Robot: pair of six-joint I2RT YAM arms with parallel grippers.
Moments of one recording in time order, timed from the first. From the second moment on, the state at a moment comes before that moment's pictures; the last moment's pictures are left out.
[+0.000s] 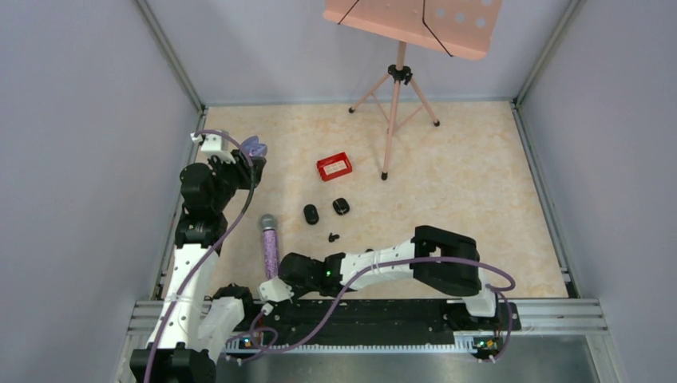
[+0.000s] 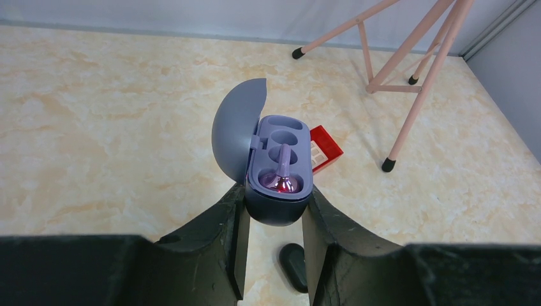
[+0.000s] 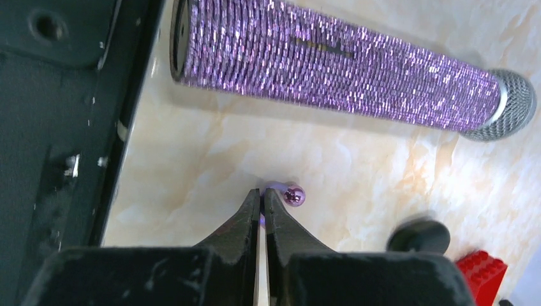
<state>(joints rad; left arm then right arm) 0.02 0.83 0.75 -0.05 0.33 -0.26 1.45 2.03 1.30 -0.15 0.15 -0.72</state>
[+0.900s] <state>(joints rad) 0.02 1.37 0.92 0.37 1.22 -0.12 0.70 1.47 1.33 -0.26 -1.02 -0.33</state>
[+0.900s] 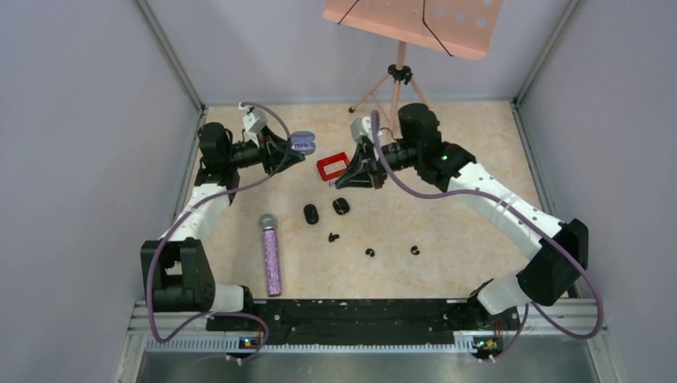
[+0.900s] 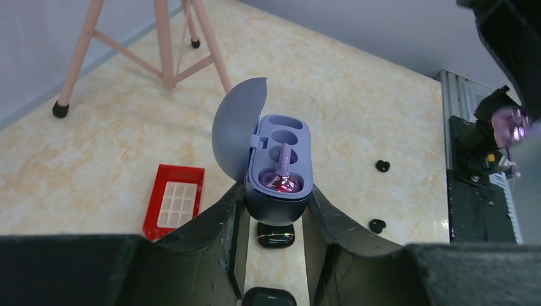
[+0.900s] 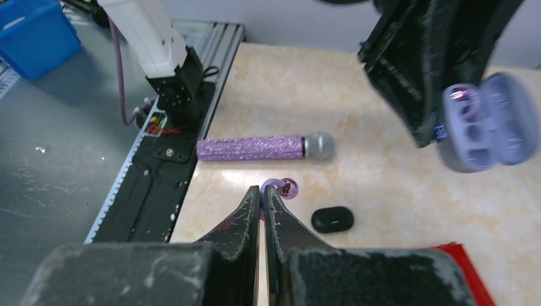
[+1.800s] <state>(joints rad) -0.18 1.33 1.09 -0.03 1.40 0.21 0.56 1.72 1.57 0.46 -1.39 0.56</state>
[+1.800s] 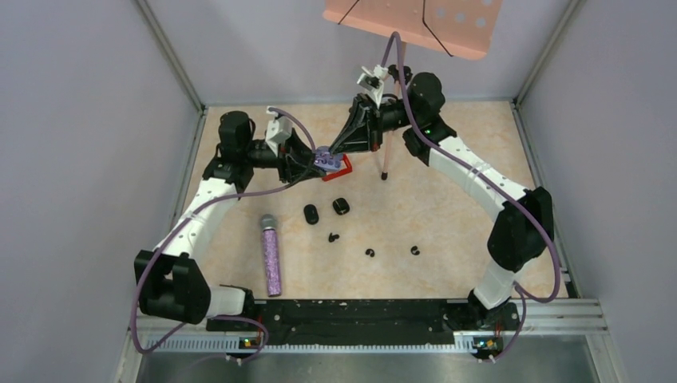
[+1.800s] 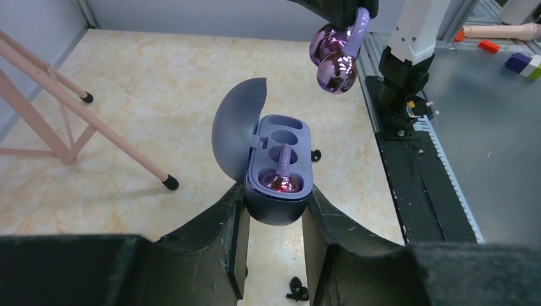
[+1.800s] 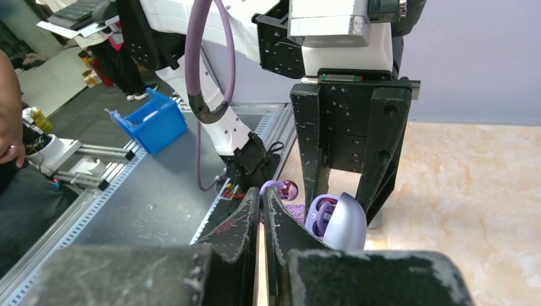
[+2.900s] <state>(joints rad) -0.18 1.34 1.10 0.29 1.42 -0.17 0.51 1.66 1.48 0.52 -1.35 0.53</state>
